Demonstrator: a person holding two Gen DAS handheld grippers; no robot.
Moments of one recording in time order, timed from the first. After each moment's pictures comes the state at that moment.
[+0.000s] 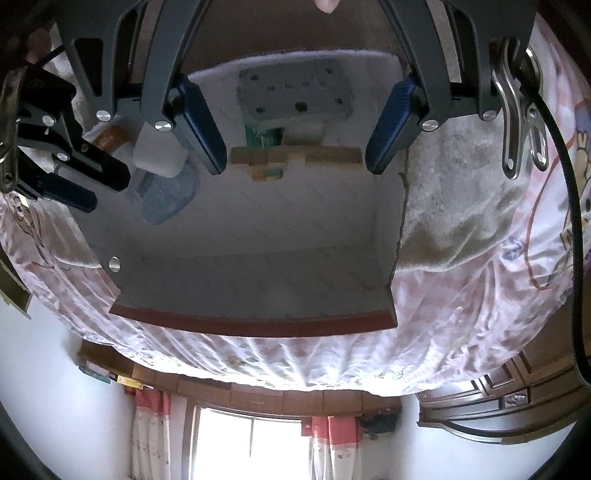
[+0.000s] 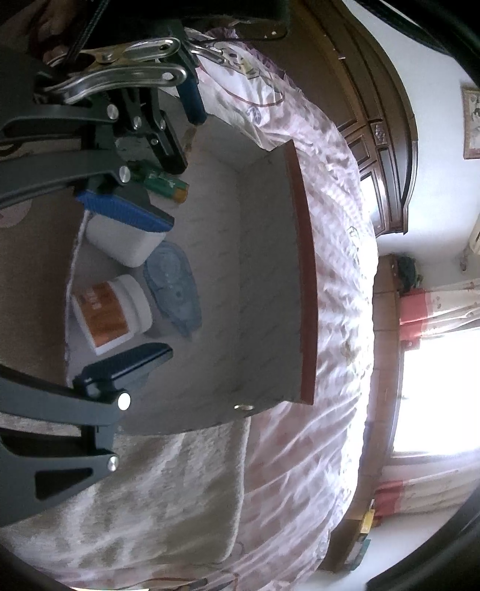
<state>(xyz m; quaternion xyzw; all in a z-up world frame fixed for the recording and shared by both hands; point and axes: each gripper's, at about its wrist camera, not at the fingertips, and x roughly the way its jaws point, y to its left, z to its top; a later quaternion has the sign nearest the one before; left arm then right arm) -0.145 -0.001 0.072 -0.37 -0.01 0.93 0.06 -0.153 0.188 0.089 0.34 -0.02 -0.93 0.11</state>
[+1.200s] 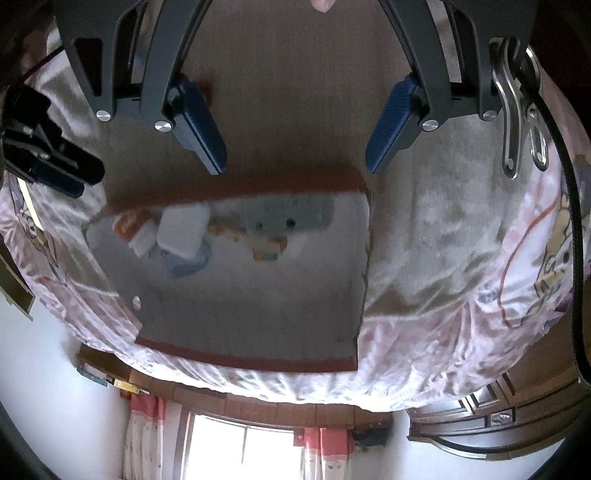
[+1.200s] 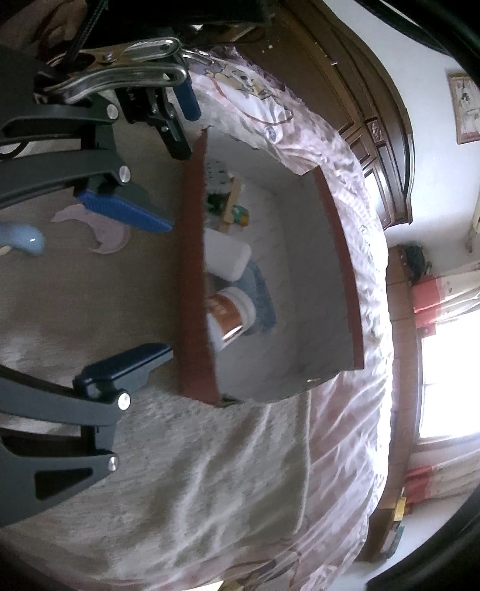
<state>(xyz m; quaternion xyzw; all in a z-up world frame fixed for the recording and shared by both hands) -0.067 -0.015 0.062 -0.39 -0.02 0.92 0.06 -0.070 0.202 0.078 0.37 -0.07 -0.92 0.11</state>
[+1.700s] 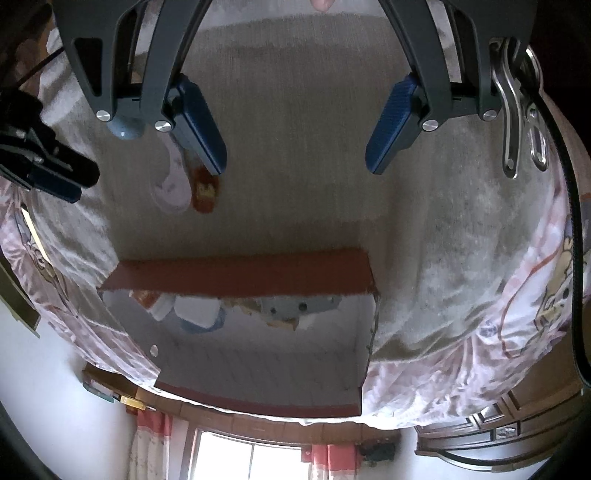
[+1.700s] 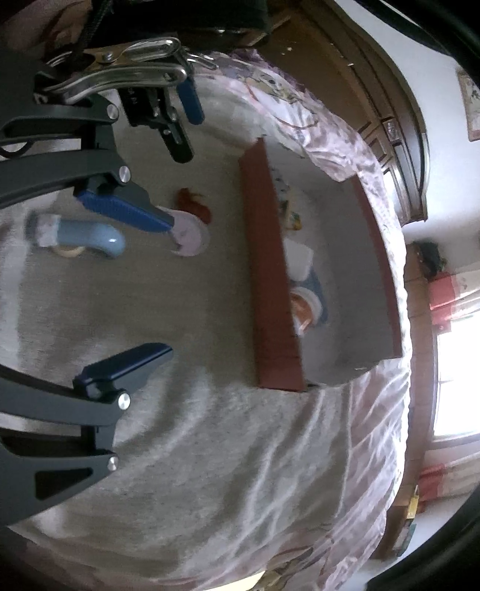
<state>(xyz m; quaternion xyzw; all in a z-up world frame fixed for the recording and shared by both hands) -0.022 -0.013 0.033 -0.42 -0.02 0.90 0.07 -0.020 0.201 0.053 0.40 -0.07 -0.91 0.11</state>
